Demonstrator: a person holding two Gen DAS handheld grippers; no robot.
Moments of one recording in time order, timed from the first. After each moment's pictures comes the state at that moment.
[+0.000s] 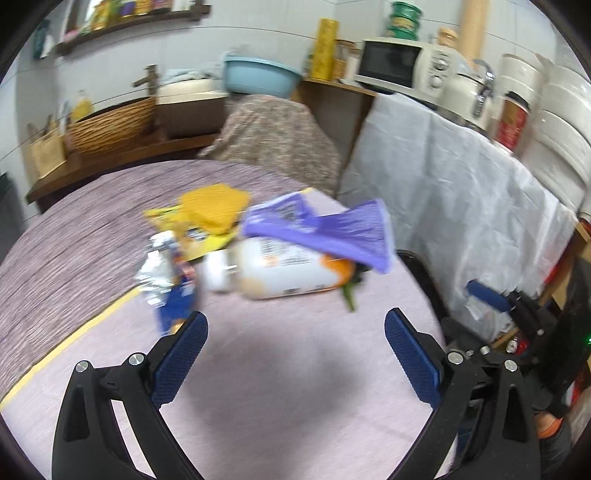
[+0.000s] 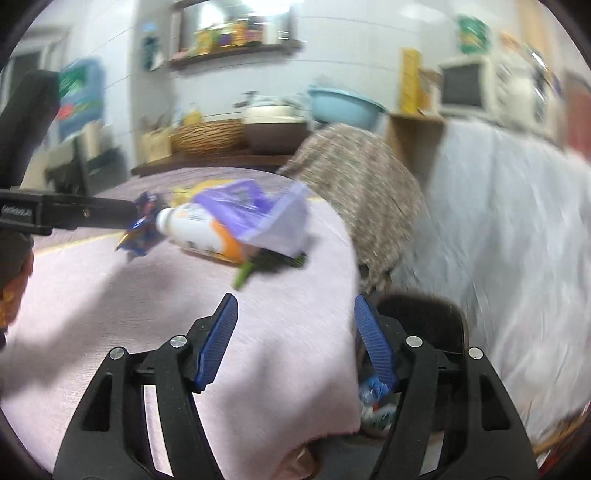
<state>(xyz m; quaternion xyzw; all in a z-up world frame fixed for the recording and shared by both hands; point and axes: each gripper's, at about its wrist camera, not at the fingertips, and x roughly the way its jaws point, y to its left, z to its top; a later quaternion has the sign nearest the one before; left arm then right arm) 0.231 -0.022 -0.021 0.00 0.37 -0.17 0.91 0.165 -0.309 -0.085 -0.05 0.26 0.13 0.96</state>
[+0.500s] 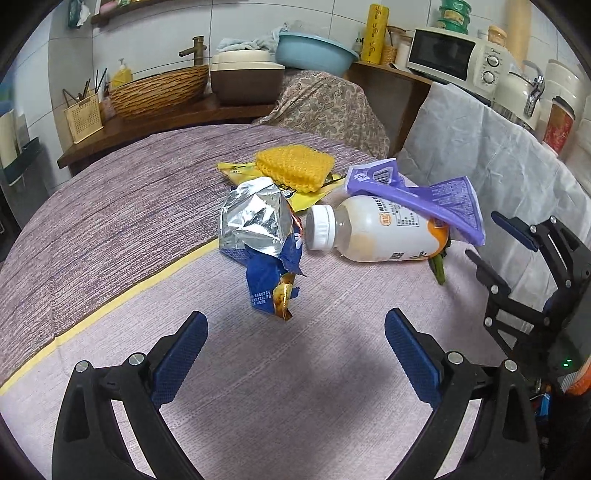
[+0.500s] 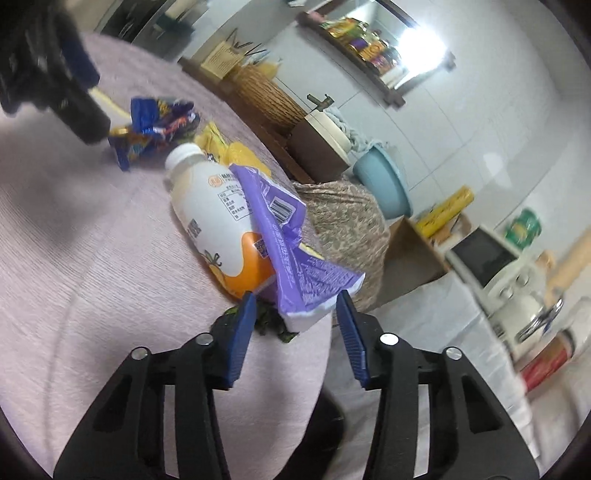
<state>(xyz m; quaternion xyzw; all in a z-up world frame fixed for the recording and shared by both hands) 0.247 0.034 -0.059 -0.01 0.41 -0.11 0.91 0.200 -0.207 -0.111 -0.43 0.17 0.06 0.88</state>
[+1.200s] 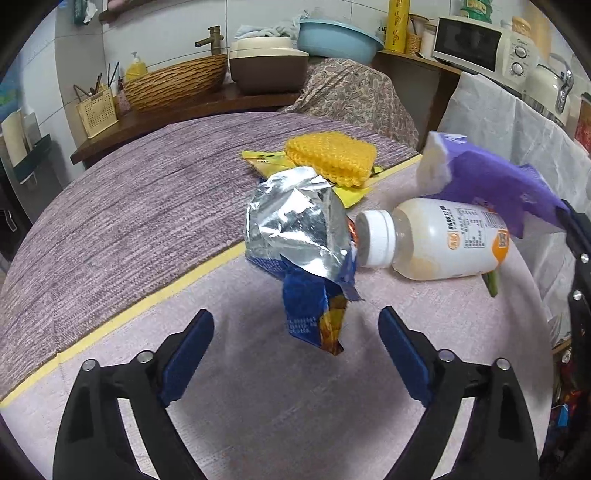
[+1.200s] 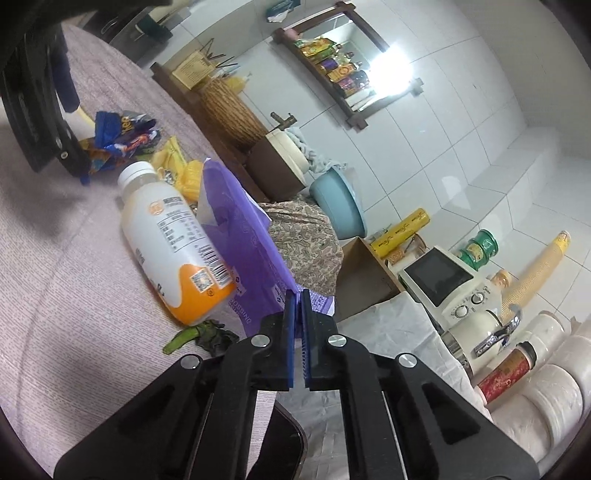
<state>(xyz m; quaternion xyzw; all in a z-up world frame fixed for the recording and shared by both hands) 0.280 0.043 -0.078 0.01 0.42 -0.06 0.90 0.195 -0.207 -0.090 -0.44 0.10 0.00 0.89</state>
